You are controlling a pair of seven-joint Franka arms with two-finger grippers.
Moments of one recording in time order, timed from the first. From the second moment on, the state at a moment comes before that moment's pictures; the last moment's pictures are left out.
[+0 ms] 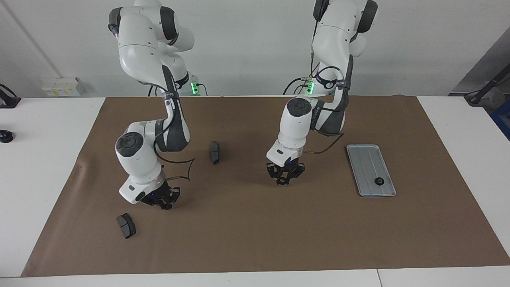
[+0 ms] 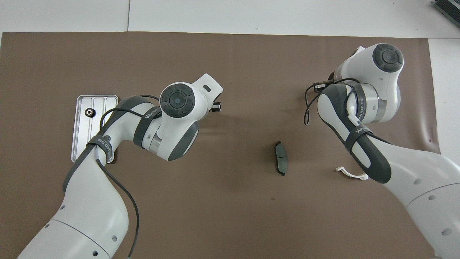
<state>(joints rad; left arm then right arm) -0.53 0.48 -0.03 -1.71 0.07 2.41 -0.54 0.13 0.58 -0.06 -1.61 0.05 2.30 -0.06</state>
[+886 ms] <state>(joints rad) -0.57 0.49 -0.02 -1.75 0.07 2.47 -0.55 0.22 0.43 -0.05 -1.65 0.06 2.26 0.04</state>
